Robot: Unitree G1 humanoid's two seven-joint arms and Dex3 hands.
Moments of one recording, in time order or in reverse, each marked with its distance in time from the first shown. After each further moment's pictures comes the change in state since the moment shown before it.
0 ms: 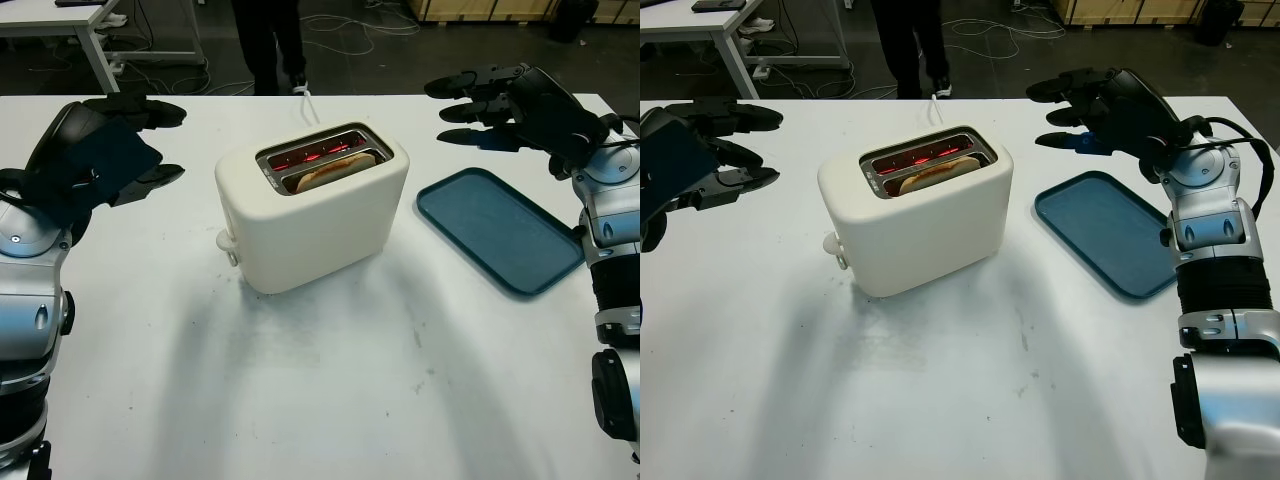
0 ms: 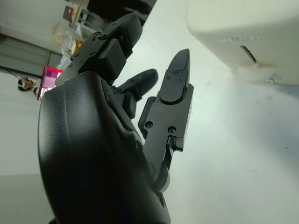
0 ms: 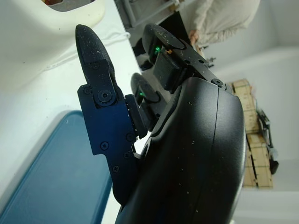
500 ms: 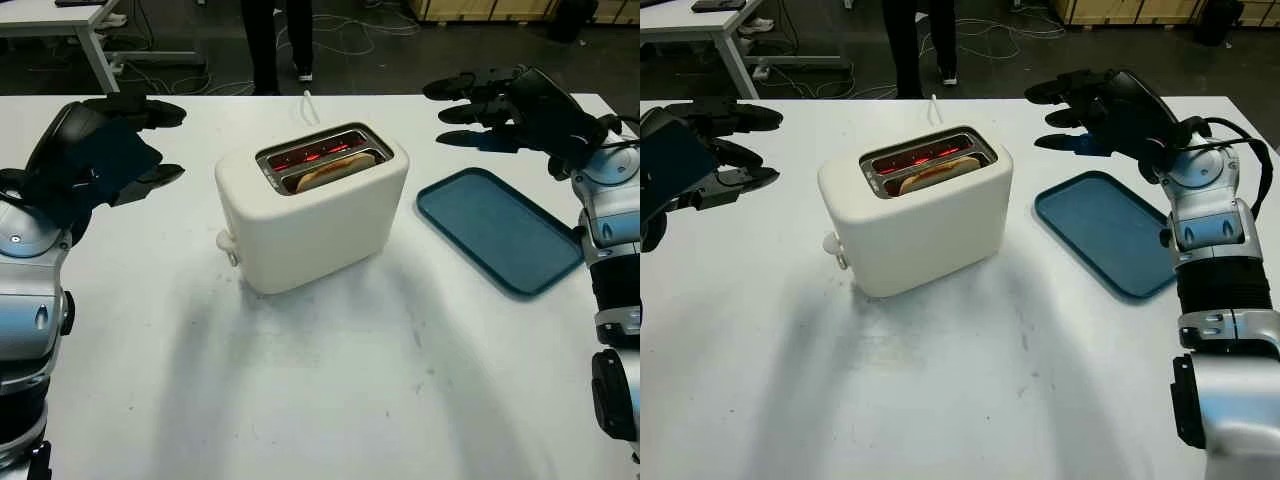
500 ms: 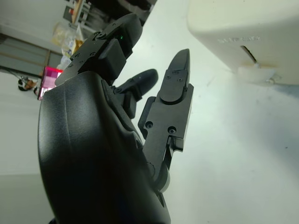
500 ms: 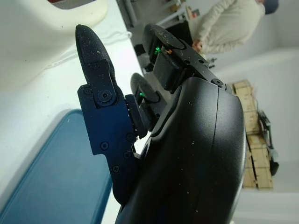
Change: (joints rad) left arm 0.000 0.000 0.000 -0.001 0.000 0.000 0.001; right arm 0.000 0.001 0.001 0.015 -0.003 -0.014 0.005
